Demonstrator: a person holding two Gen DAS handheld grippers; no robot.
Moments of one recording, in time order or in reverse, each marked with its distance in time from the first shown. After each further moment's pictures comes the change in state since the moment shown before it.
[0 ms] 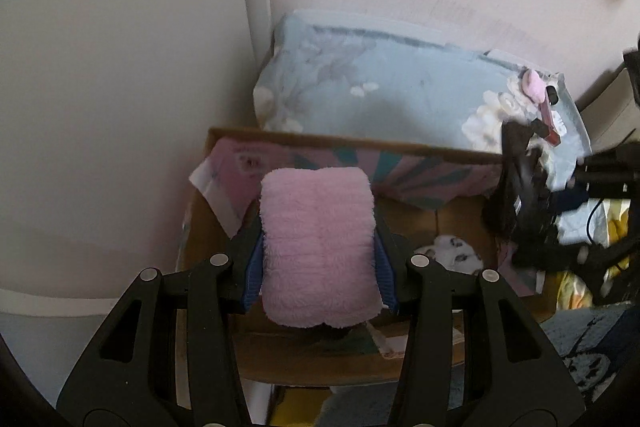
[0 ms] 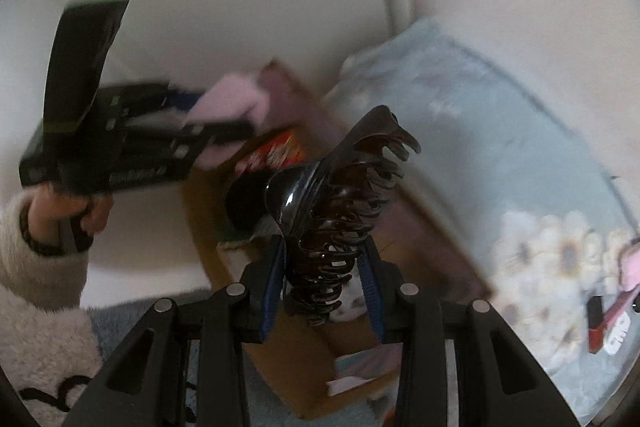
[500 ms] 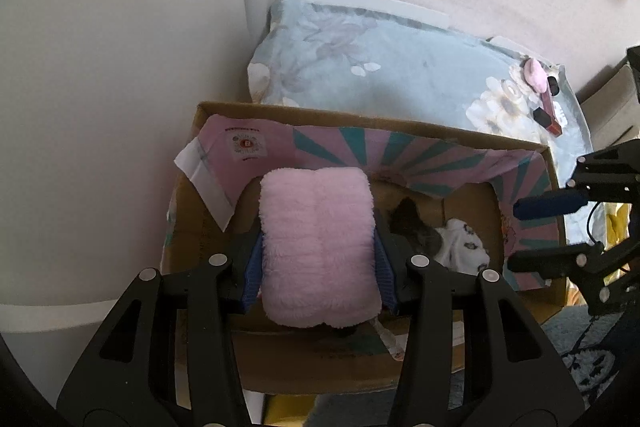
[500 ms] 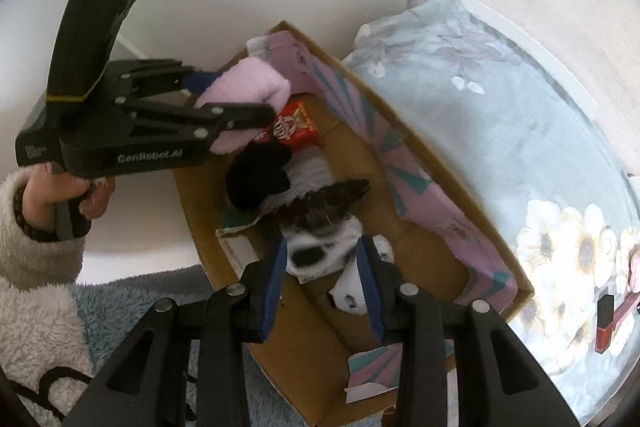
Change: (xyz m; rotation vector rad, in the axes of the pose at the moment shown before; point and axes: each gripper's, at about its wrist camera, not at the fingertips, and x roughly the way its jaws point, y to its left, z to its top) left arm 0.017 0.008 -0.006 0.001 0.040 -0.032; right arm 0.007 -0.003 0.003 0.033 0.037 -0.006
